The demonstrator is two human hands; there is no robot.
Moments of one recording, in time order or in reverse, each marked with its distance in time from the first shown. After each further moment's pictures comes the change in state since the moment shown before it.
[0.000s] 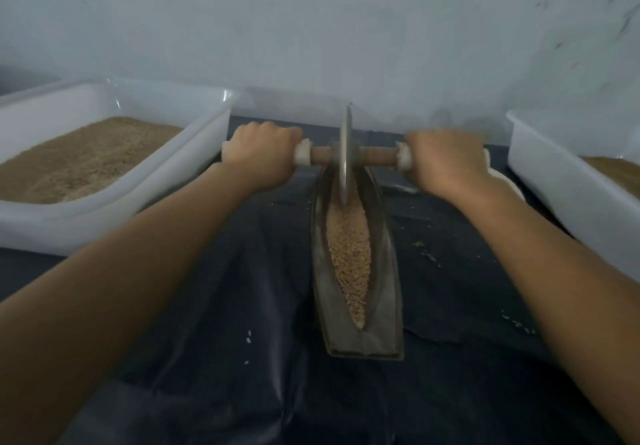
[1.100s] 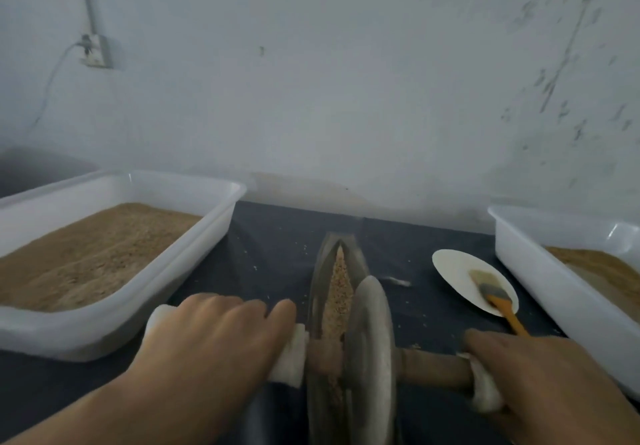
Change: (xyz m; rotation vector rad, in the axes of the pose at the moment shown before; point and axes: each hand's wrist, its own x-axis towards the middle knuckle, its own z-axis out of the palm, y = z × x) left_hand -0.134 0.005 -0.069 -0.003 0.107 0.327; right_hand -0.130 0.012 -0.060 0.055 -0.430 -0.020
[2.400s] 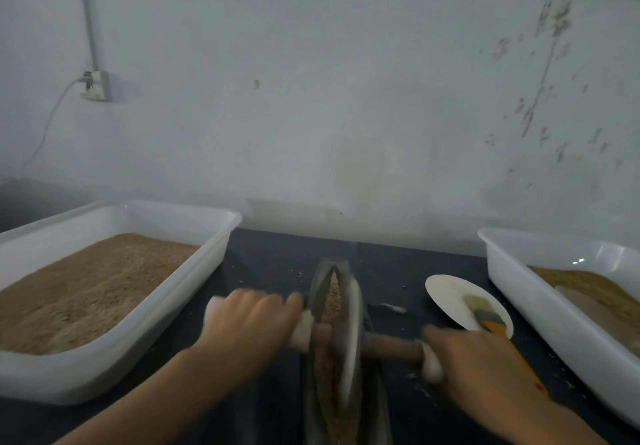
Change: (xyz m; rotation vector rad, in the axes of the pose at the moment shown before) left_hand 0.061 -0.013 0.044 -0.008 -0.106 -0.097; right_hand 0.054 0.003 0.034 0.183 0.188 -0.050
